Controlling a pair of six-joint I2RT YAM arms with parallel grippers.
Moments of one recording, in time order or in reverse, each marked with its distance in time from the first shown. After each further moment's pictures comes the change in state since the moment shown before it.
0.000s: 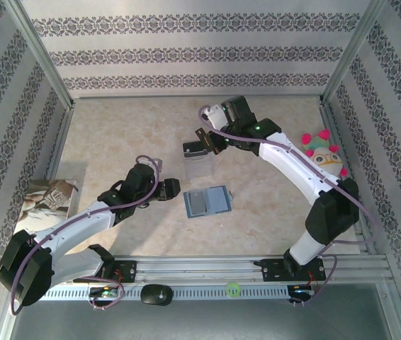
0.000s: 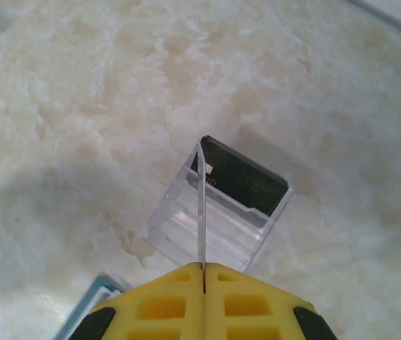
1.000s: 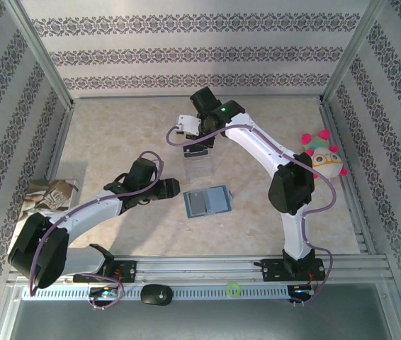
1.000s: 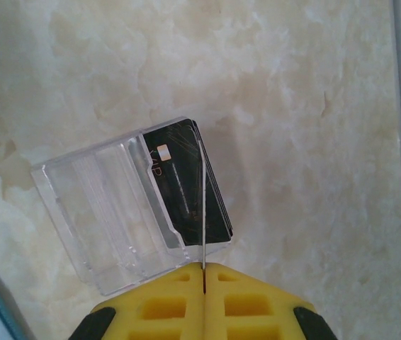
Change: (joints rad) left arm 0.079 0.166 0.052 -0.048 0.137 0.001; right arm 0.062 0.404 0.445 -0.279 0.184 -0.695
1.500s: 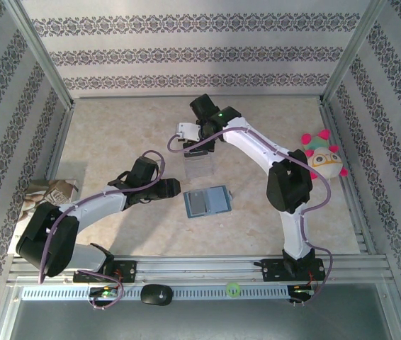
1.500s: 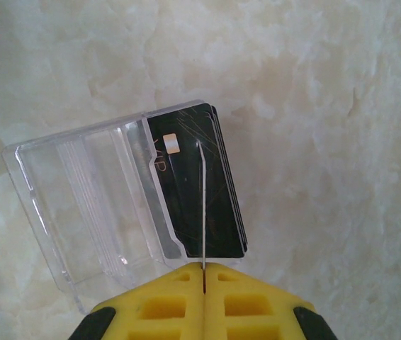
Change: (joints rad) left arm 0.032 0.092 0.011 0.039 0.056 0.003; right arm 0.000 0.031 -0.080 0.082 0.006 -0.081
